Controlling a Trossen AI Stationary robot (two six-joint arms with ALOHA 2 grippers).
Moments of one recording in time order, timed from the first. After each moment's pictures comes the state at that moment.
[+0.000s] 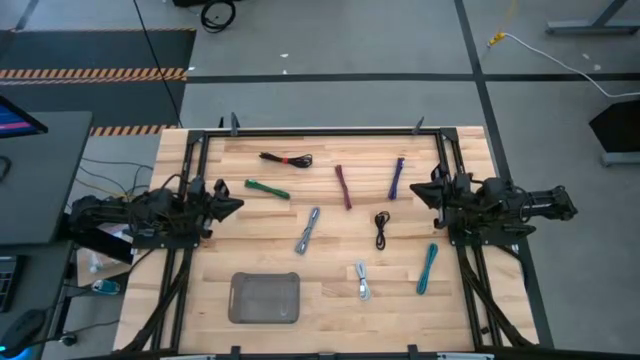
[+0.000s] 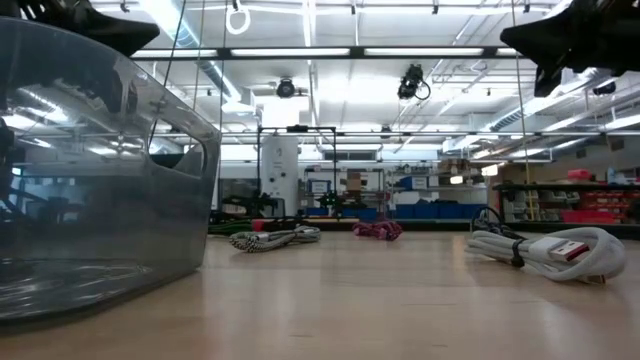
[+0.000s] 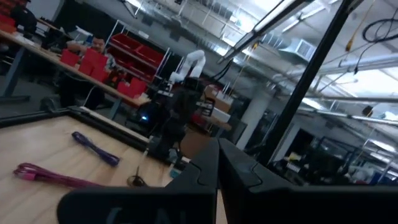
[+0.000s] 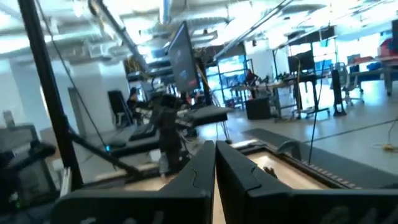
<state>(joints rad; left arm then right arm) -0.07 0.07 0.01 0.36 -0.15 -0.49 0.09 0.01 0.10 0.17 0.28 0.14</state>
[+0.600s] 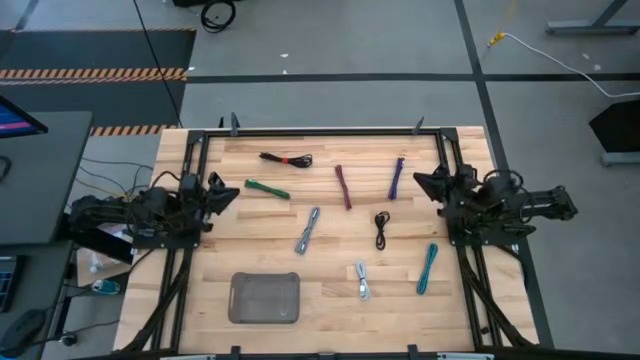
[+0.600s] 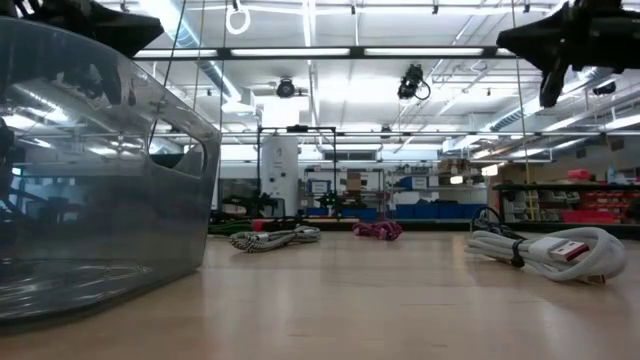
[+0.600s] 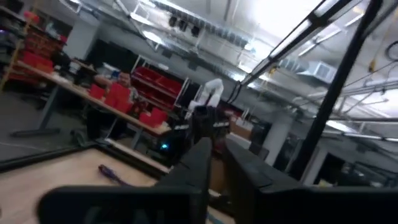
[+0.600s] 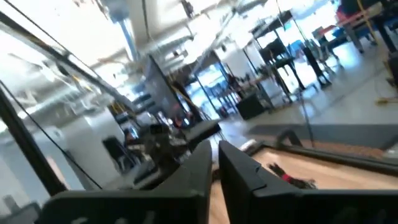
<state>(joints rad) -0.07 0.07 0.02 0.44 -0.27 -0.40 0.09 0.02 0.10 0.26 0.43 0.41</state>
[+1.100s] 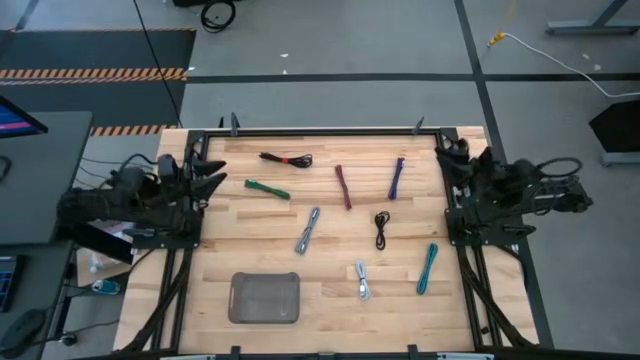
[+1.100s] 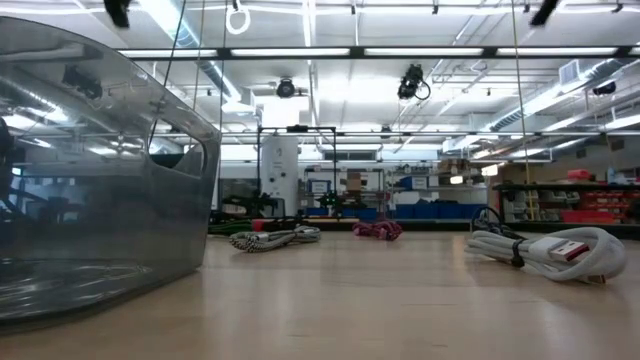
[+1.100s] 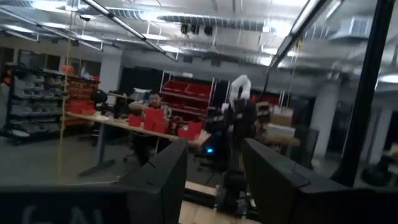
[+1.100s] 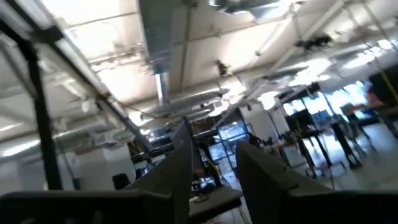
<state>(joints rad) -0.07 0.31 0.50 0.15 -0.35 -0.08 0.09 0.29 0.40 0.50 0.32 0.12</state>
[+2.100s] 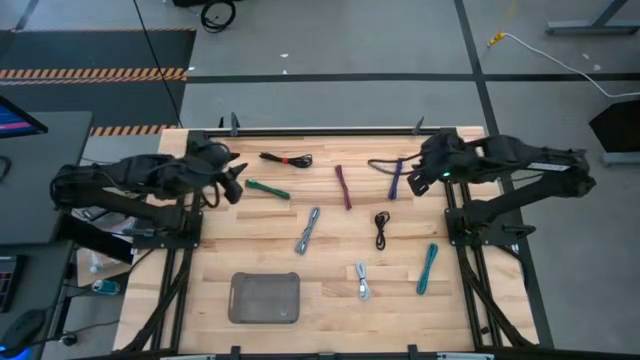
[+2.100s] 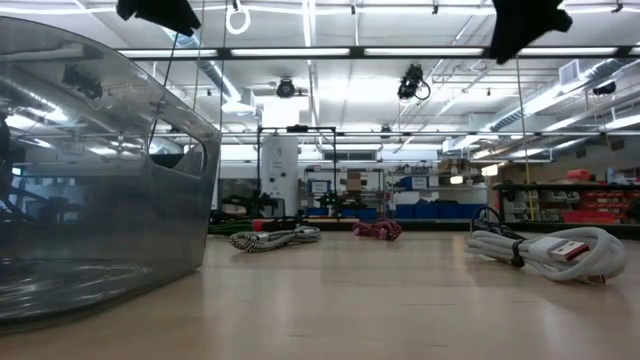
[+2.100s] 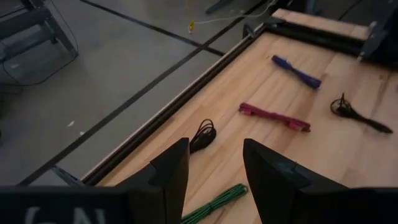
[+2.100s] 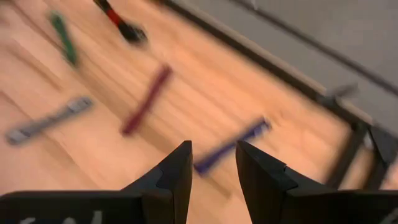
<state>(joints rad) -0.07 0.91 1.12 -0.87 -0.71 -0.38 0.01 1.04 1.27 -1.36 0.52 0.81</state>
